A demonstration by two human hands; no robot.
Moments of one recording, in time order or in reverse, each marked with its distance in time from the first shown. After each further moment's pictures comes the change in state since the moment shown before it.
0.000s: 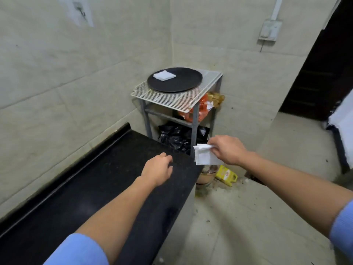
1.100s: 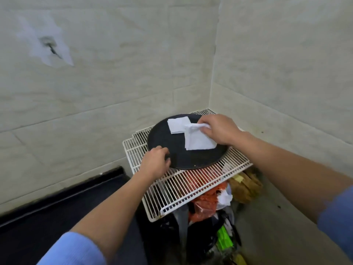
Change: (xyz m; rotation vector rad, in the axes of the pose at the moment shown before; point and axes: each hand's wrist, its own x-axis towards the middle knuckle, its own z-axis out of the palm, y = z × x) left_hand 0.439 -0.027 -0.067 -0.014 0.276 -0.602; right_hand 0.514 0.211 -0.085 0.187 0.113 -0.486
